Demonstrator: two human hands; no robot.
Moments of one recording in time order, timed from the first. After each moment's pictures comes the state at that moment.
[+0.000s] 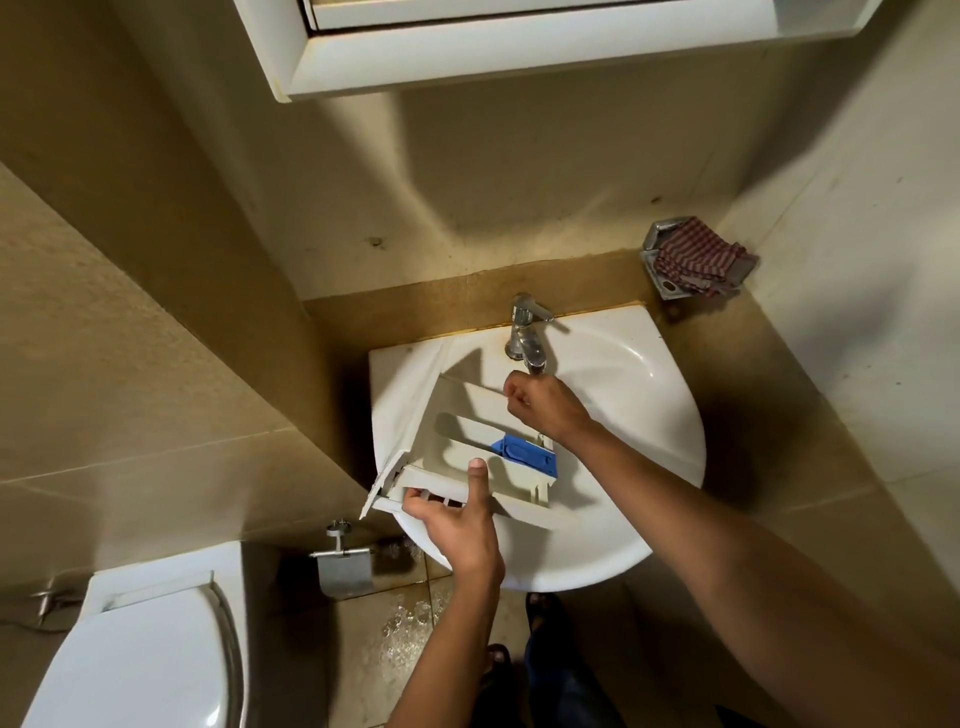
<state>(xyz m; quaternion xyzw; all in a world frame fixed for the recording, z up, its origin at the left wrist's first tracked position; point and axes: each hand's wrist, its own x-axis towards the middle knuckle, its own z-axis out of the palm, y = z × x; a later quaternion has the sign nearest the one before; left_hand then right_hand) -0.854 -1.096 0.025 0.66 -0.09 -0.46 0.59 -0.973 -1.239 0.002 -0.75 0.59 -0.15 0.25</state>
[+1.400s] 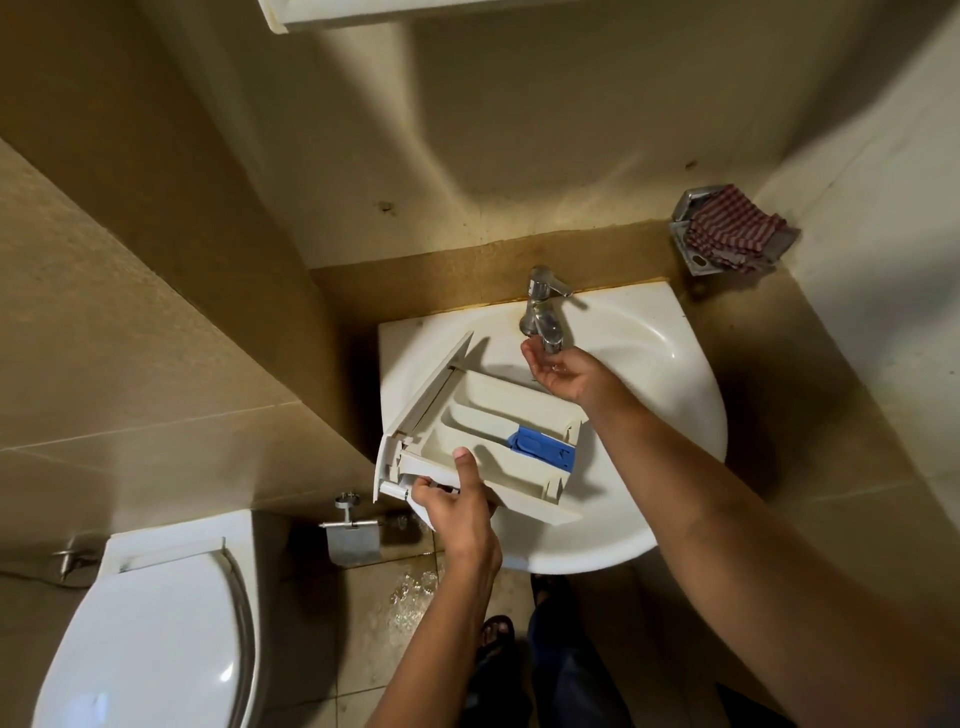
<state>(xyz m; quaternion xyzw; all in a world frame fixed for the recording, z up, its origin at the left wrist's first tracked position) -0.841 -1.095 0.007 0.66 -0.05 -0.50 0.56 -0.974 -1.281 -0.011 0.09 0.45 -0.44 0.77</state>
